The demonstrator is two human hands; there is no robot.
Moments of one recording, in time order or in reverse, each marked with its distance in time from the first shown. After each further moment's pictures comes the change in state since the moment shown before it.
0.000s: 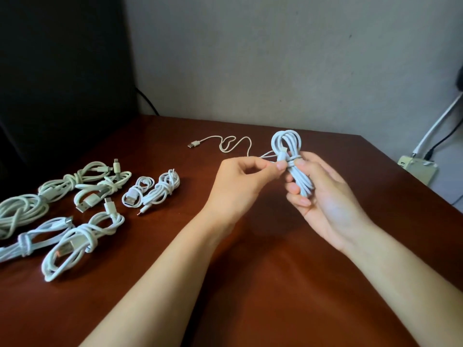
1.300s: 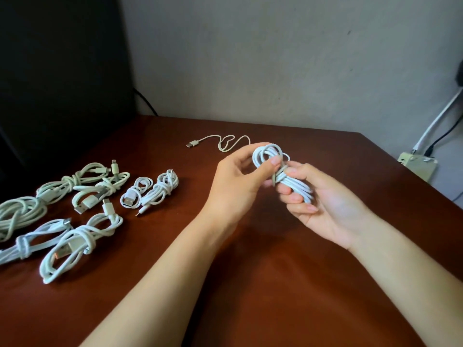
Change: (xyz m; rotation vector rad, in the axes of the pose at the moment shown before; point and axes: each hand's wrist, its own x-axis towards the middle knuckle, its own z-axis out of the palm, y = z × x) left_hand 0.002 -0.005 0.002 -0.113 -0.010 0.068; right_hand 0.002 -0.005 -0.008 0.000 -0.134 0.277
